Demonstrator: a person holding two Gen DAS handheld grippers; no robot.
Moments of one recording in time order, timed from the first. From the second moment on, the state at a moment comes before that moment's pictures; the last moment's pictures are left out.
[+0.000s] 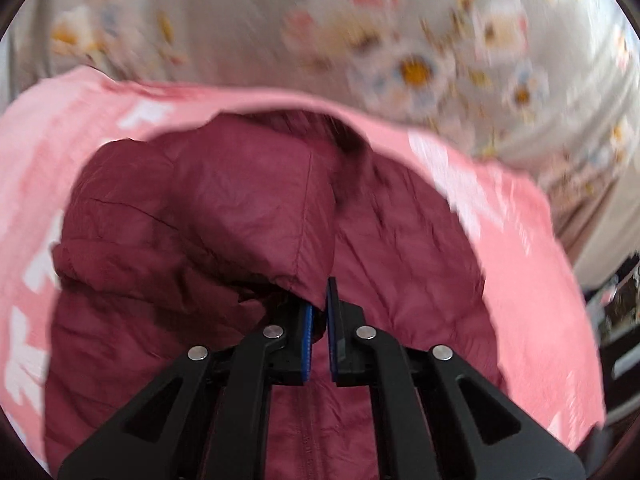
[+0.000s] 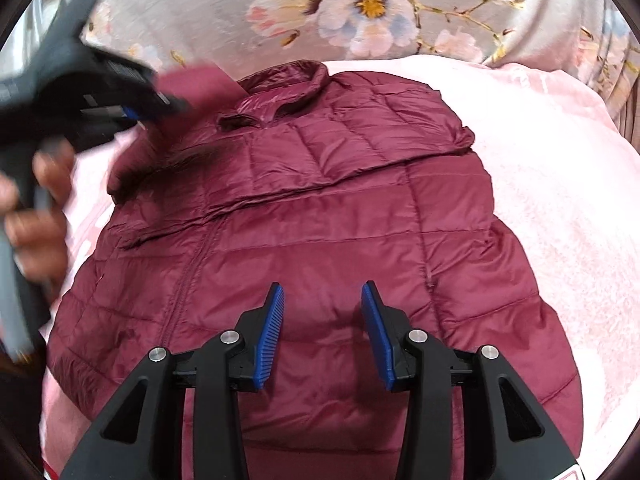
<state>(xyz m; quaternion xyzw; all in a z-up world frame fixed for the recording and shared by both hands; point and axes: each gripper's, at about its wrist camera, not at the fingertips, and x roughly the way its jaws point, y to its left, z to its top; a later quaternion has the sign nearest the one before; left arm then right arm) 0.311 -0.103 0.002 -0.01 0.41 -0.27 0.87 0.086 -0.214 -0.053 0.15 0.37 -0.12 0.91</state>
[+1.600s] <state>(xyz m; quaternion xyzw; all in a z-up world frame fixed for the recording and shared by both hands) 0.410 0.122 -0.065 -0.38 0.47 -0.11 0.78 0.194 -0.287 -0.047 0.29 0.40 -0.11 0.86</state>
